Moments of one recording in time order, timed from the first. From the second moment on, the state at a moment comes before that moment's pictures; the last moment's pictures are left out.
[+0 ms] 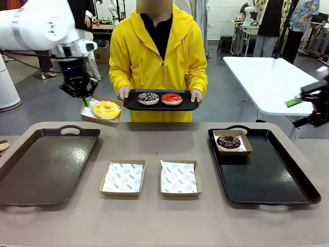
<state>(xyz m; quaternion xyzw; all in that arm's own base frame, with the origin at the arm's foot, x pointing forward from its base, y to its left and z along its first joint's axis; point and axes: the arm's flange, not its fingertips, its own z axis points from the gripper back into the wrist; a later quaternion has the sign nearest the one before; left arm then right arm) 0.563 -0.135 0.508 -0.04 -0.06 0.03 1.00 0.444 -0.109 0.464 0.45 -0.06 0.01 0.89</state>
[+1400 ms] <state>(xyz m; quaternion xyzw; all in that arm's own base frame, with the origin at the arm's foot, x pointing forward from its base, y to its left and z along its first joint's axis) 0.526 -0.083 0.513 0.01 -0.04 0.07 1.00 0.477 0.089 0.419 0.30 0.02 0.06 0.95</state>
